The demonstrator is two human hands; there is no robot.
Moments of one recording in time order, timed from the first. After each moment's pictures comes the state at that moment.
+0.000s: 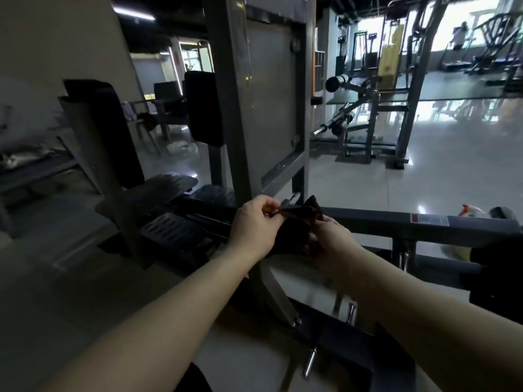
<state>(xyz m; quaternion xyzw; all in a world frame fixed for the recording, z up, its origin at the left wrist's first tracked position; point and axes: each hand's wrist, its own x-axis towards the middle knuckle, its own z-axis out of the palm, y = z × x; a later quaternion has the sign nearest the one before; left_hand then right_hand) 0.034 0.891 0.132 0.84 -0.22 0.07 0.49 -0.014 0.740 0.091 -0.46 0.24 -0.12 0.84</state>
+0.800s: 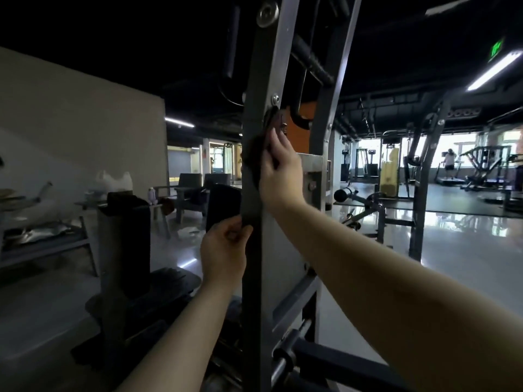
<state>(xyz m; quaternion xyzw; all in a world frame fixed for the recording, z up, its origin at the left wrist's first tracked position) 0.134 0.909 0.304 0.68 -0.20 0.31 0.64 0.109 0.804 0.426 -0.69 -0.13 -0.48 0.52</state>
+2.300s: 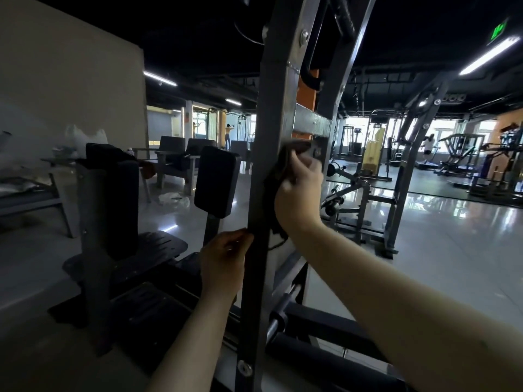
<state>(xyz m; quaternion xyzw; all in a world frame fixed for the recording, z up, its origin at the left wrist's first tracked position) 0.143 0.919 0.218 0.63 -0.14 0.18 0.75 0.124 0.800 0.333 -0.76 0.00 -0.48 0.44</state>
